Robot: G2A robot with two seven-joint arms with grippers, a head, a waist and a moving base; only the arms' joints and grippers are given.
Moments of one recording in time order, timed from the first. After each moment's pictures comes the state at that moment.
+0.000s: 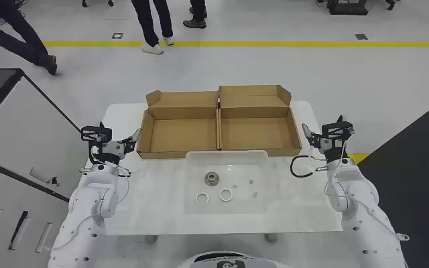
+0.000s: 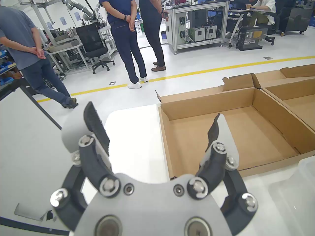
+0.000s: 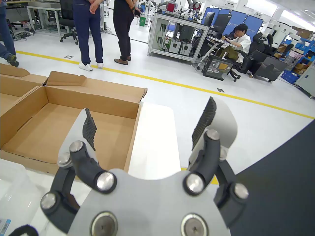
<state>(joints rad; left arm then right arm) 1.73 -1.15 -1.60 -1.80 1.33 0.00 0.00 -1.73 -1.15 1.60 -1.80 -1.33 0.00 0.00</state>
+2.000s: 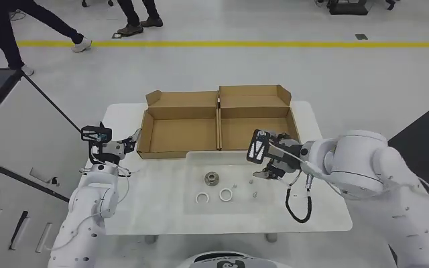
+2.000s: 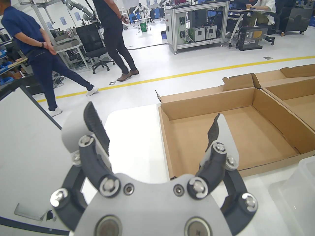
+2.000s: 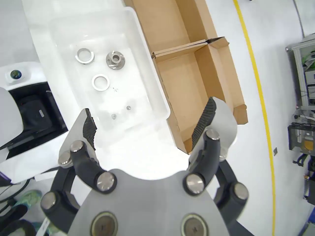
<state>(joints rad) 1.73 -1.15 -1.60 -1.80 1.33 0.00 0.00 -1.14 -0.84 1.15 -2.27 -0.66 -0.43 1.40</state>
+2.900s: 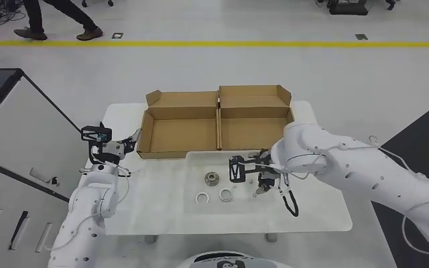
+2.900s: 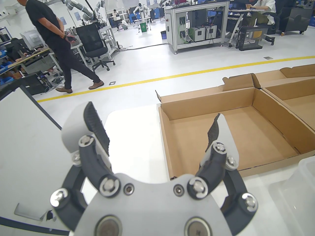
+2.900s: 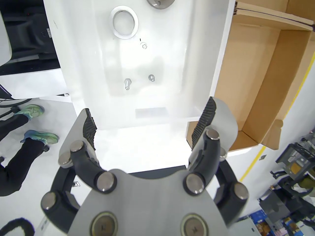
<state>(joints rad) 1.73 -1.15 -1.60 -1.80 1.33 0.00 0.00 -0.55 -0.77 0.33 -1.95 -0.52 -0.49 1.33</state>
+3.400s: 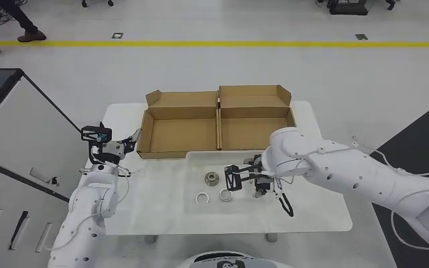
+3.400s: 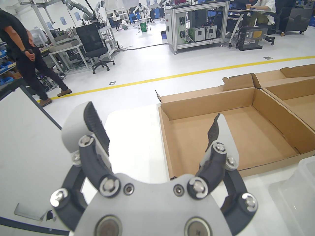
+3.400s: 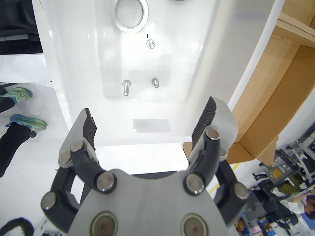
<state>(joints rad) 1.73 -1.15 -1.60 -1.80 1.33 0.00 0.00 -0.50 -0.84 0.19 -1.86 -0.59 -0.55 1.27</state>
